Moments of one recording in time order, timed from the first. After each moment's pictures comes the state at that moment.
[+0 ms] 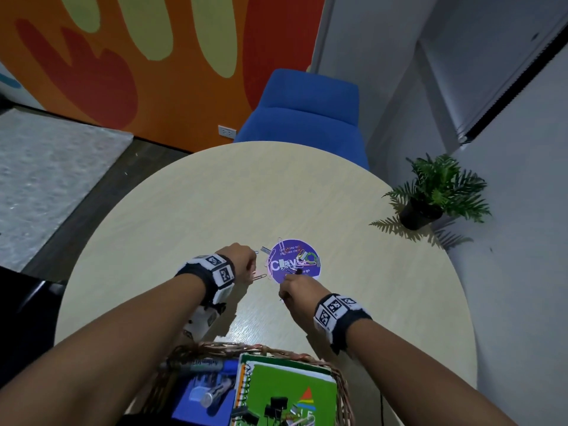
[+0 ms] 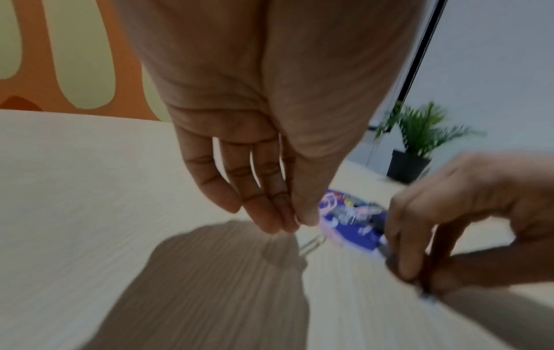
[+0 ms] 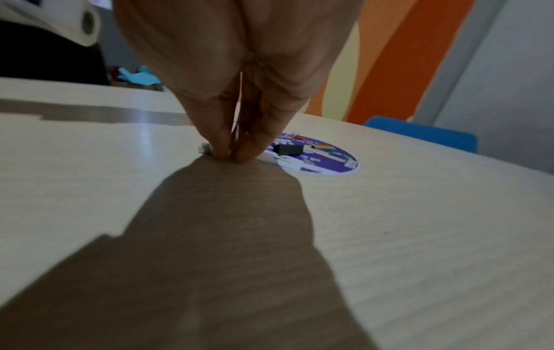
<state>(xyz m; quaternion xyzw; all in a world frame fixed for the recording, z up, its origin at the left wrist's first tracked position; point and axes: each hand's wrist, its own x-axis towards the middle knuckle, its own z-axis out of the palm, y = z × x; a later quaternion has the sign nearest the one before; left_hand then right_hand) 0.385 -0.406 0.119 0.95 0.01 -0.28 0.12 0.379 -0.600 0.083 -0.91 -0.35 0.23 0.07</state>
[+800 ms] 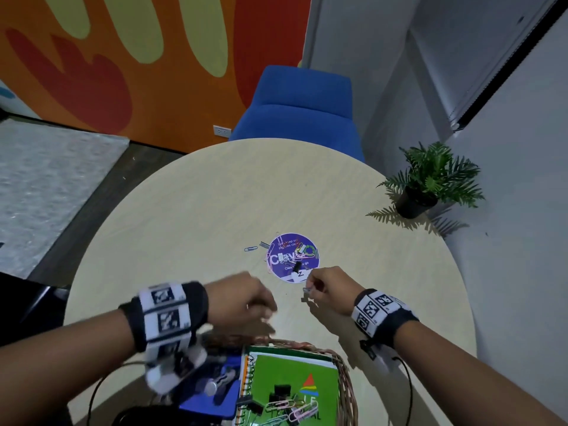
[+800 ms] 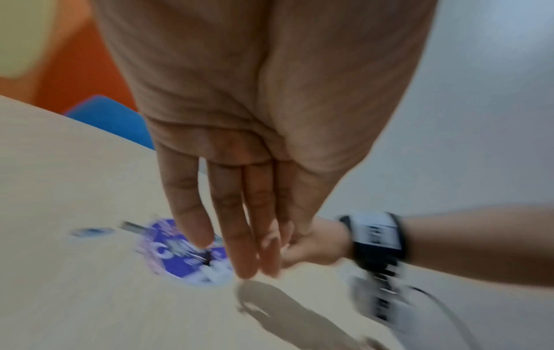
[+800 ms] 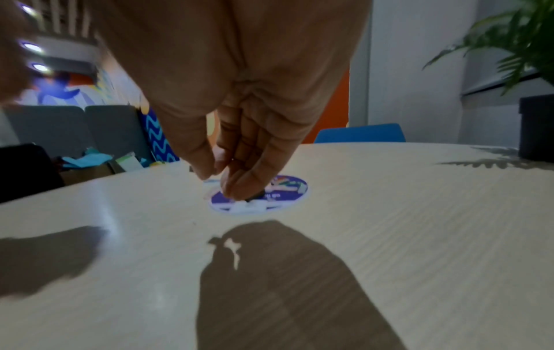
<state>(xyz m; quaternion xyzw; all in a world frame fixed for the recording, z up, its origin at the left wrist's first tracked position) 0.299 -0.425 0.203 0.90 -0.22 -0.30 0.23 0.374 -0.659 0.113 -0.90 -0.24 0.26 0.25</state>
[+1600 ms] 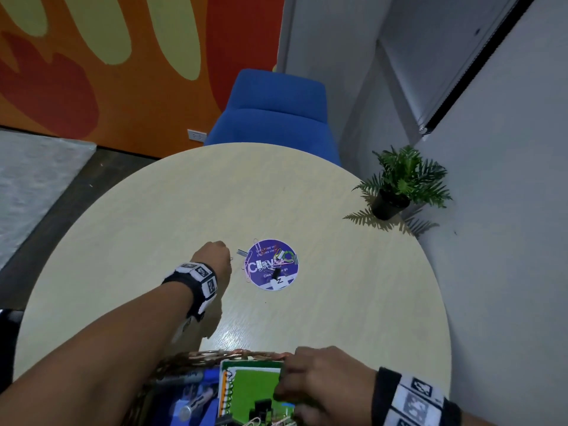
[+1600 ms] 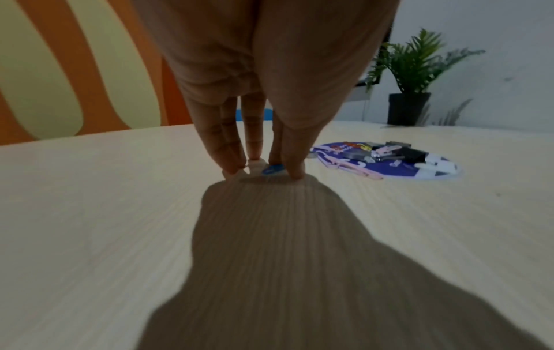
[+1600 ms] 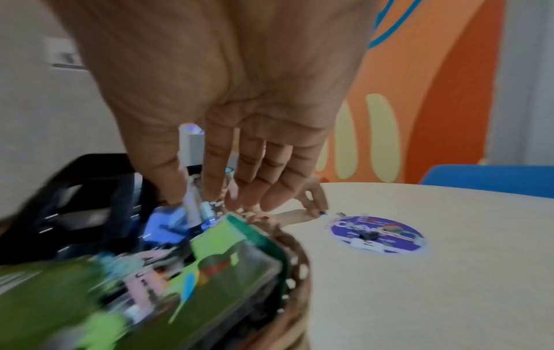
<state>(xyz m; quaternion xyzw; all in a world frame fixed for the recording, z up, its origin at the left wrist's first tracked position) 0.402 -0.413 0.094 0.97 0.05 -0.23 0.04 0.264 -0.678 0.169 -0.81 -0.53 0.23 0.09</state>
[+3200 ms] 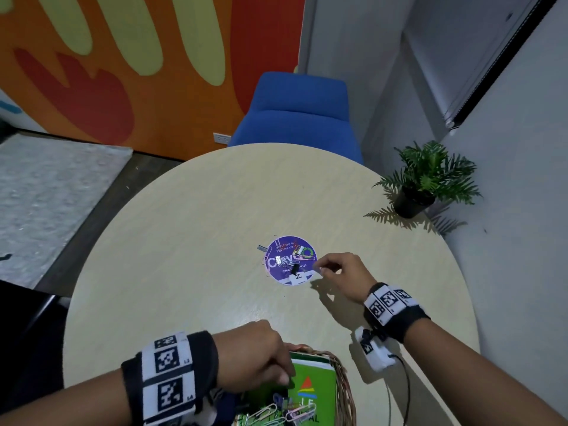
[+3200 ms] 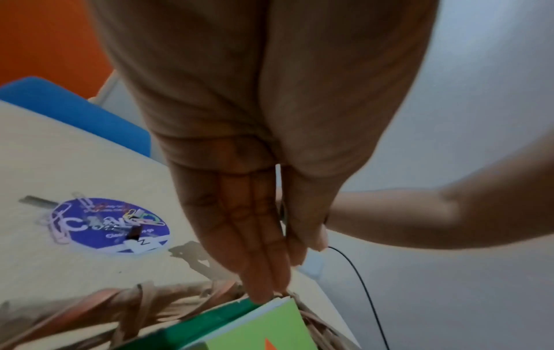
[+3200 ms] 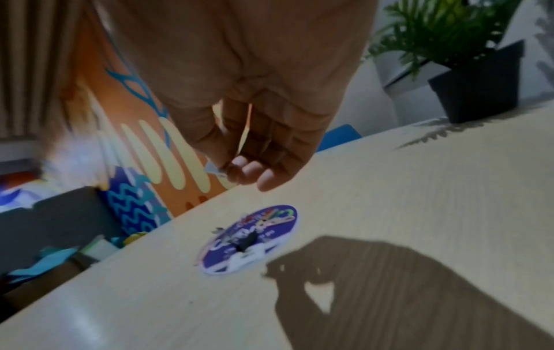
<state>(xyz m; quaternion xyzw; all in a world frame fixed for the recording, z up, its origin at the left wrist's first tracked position) 0.252 -0.465 0.202 0.85 -0.29 -0.34 0.27 0.388 -0.676 0.128 -0.89 -0.11 0.18 0.41</state>
